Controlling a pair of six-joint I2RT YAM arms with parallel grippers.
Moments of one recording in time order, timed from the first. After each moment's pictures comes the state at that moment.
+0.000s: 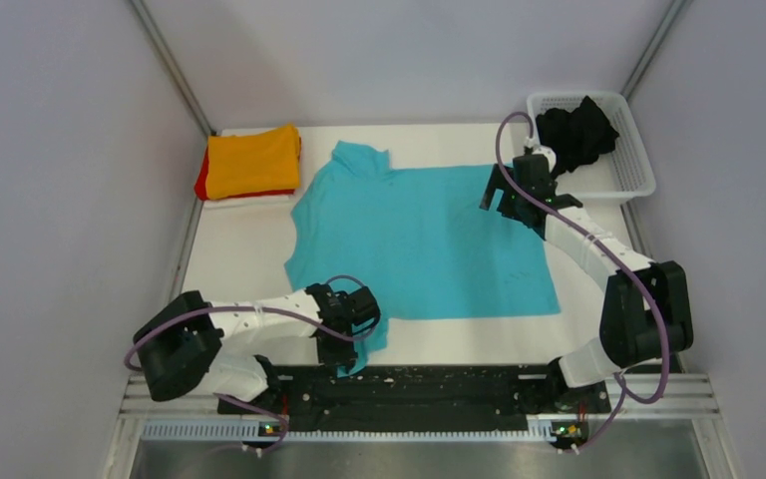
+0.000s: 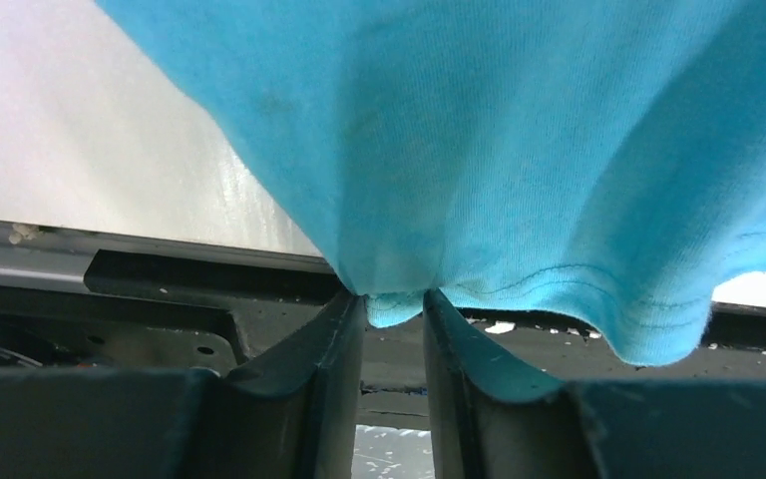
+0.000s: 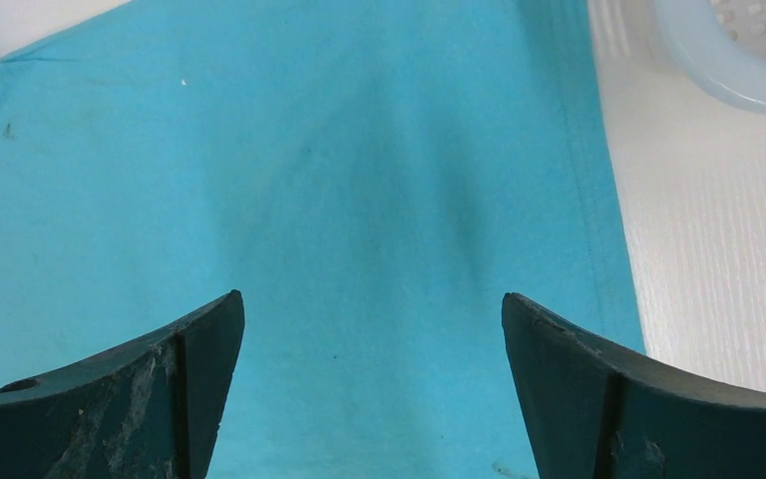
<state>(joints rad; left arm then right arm) -1.01 1.33 0.64 -0.88 0.00 -1.18 0.25 1.50 1.05 -0.28 0.20 0.46</state>
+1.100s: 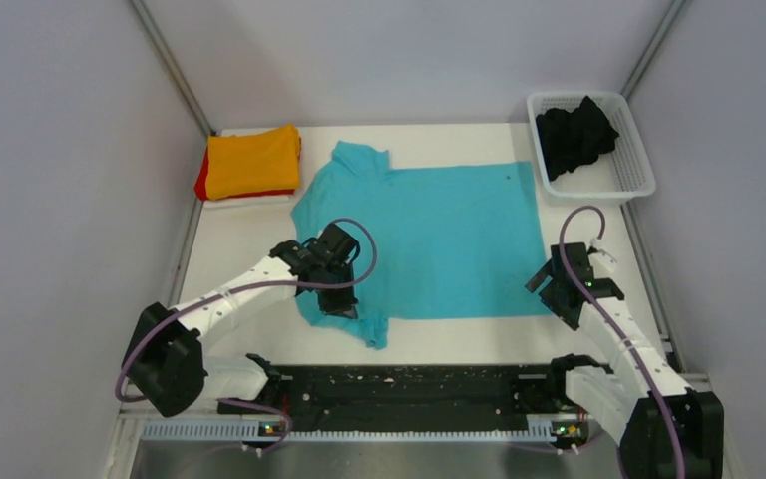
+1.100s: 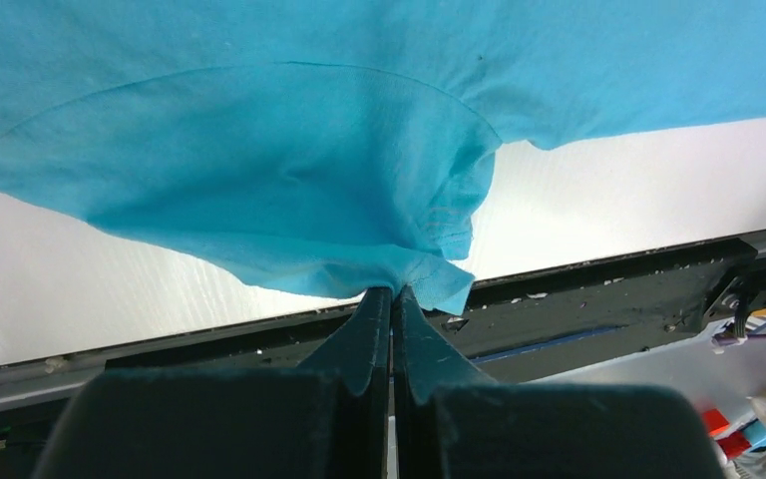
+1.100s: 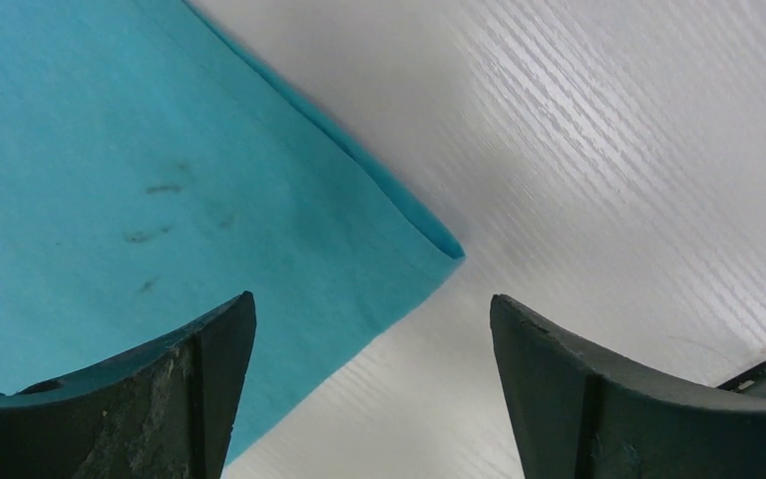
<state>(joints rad) -0.68 1.29 0.87 -0.83 0.12 -0.80 0.09 0.91 0.51 -0.68 0.32 0.82</state>
